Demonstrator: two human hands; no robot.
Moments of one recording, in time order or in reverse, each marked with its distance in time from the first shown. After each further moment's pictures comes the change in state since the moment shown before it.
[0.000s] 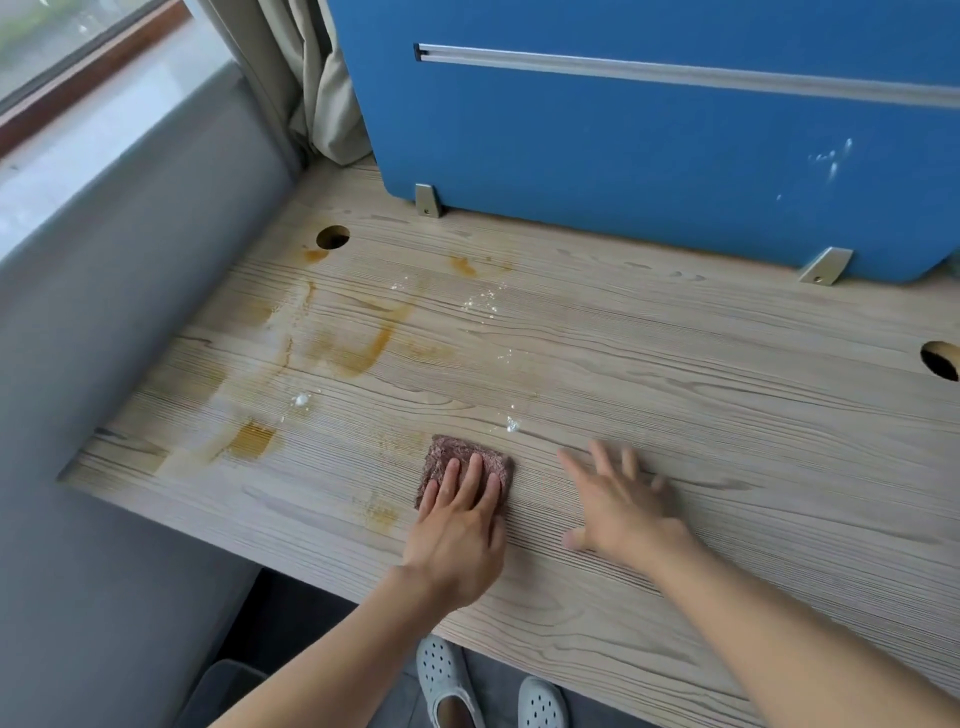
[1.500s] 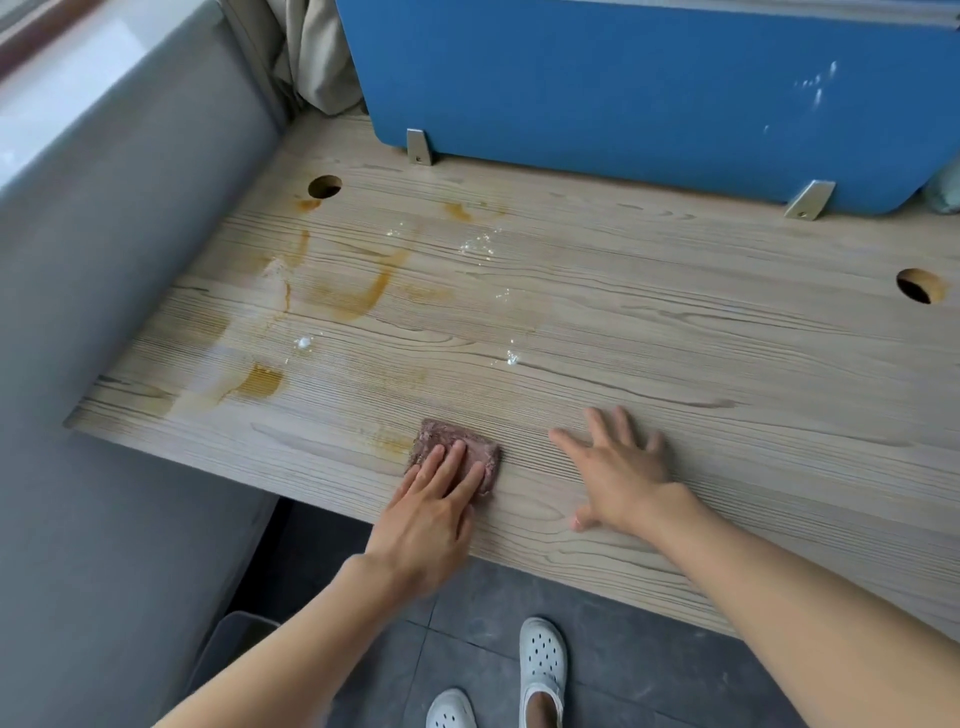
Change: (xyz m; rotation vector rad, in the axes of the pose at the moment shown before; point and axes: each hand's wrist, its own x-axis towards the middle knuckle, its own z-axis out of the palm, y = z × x) left_hand -0.060 -0.034 0.039 0.034 0.057 0.065; right_hand -0.037 -0.010 0.041 -0.075 -0.015 -0.020
